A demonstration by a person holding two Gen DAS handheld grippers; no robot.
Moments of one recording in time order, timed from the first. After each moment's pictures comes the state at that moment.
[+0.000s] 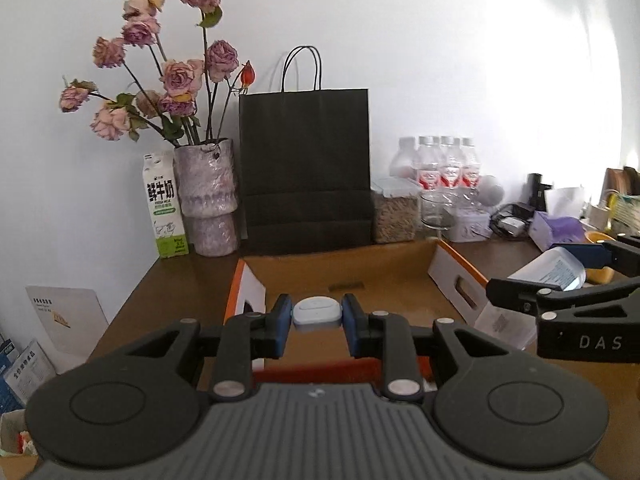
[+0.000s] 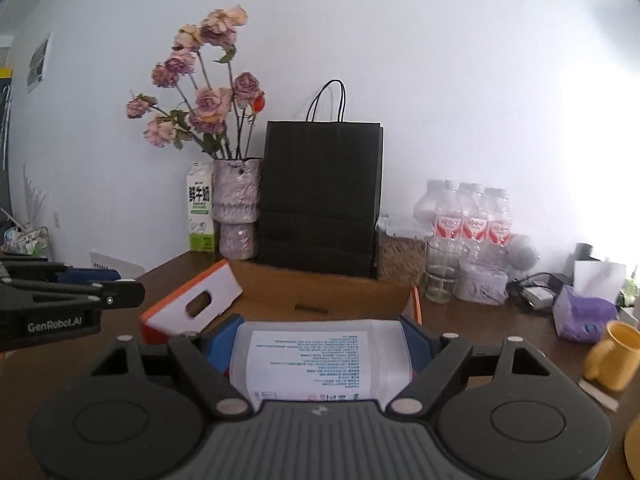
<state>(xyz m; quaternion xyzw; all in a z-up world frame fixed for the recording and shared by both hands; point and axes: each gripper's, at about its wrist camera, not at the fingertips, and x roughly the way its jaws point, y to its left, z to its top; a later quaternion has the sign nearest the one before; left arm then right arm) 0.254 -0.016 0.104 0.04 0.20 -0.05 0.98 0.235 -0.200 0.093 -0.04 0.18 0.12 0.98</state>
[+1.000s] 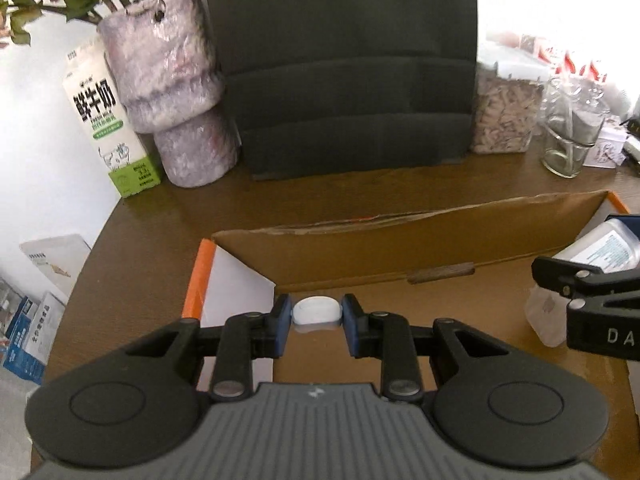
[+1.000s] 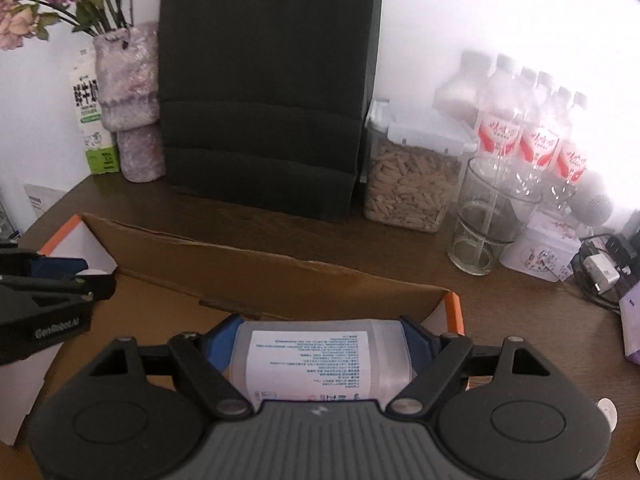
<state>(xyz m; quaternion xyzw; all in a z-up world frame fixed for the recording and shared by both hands) 0.520 -0.016 0.020 0.08 0.41 0.01 0.91 0.510 -0.186 0.015 -0.06 0.38 0.08 0.92</state>
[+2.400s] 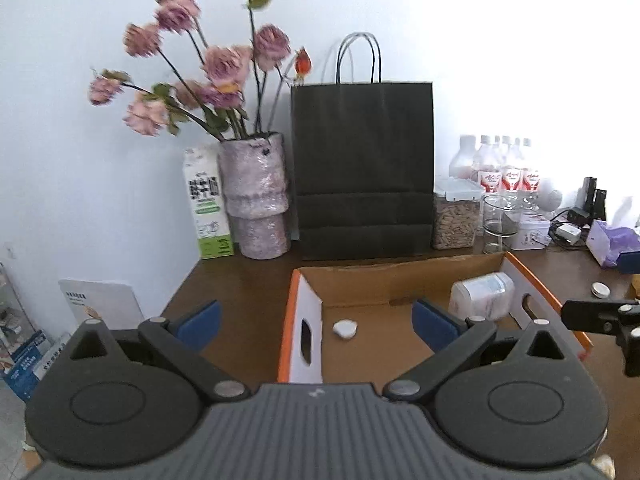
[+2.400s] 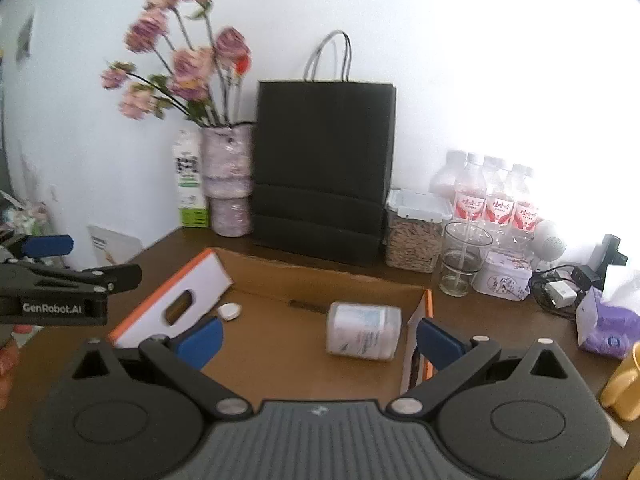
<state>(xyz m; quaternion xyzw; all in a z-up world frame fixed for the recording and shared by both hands) 0.282 0.021 0.114 0.04 0.21 0.01 0.98 0.285 -0.200 0.108 -0.04 0.25 0.14 0.96</state>
